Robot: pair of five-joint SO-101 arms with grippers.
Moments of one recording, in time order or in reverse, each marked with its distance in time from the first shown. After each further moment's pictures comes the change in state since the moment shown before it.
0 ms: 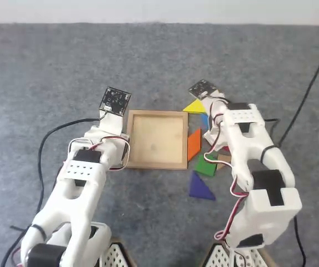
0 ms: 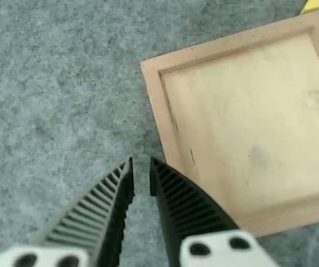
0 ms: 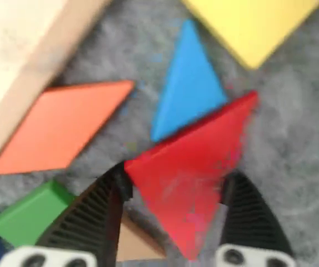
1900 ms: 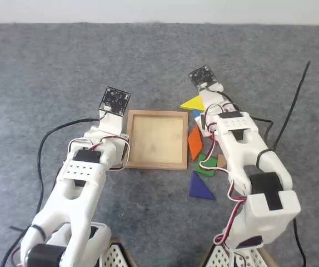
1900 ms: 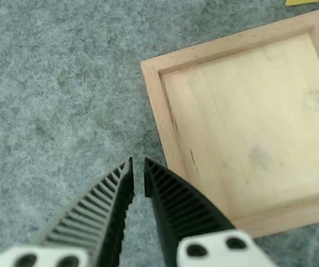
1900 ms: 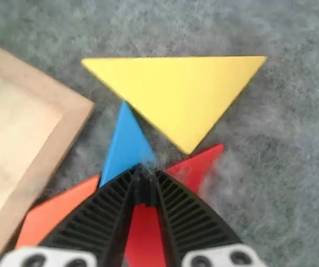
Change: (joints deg) left arm -0.1 0.0 0.0 0.0 0.0; right arm -4.0 -2.0 6.9 -24.8 -7.8
